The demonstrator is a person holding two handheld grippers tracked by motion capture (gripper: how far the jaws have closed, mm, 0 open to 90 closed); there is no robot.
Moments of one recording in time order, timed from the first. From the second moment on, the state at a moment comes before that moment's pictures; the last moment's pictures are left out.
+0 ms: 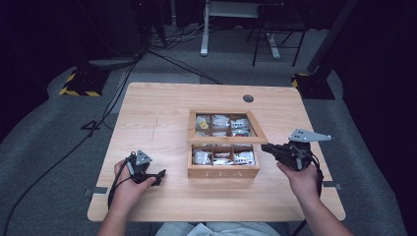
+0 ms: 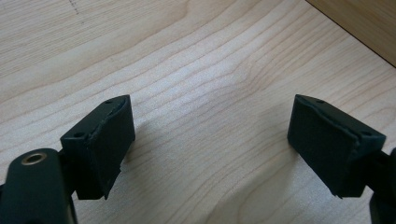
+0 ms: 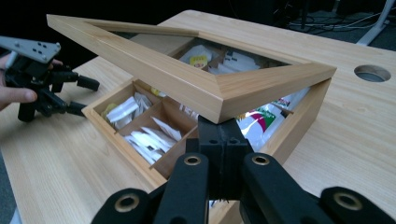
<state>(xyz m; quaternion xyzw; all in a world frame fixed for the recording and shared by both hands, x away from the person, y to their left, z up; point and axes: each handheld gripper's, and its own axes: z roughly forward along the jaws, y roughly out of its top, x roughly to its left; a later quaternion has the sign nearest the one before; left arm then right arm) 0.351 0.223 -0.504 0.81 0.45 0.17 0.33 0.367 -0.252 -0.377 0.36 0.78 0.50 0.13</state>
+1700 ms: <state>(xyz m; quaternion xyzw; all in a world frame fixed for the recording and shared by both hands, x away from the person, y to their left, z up) 0.357 0.225 -0.504 0.82 0.43 0.16 0.33 0.423 -0.238 -0.325 0.36 0.76 0.51 0.17</state>
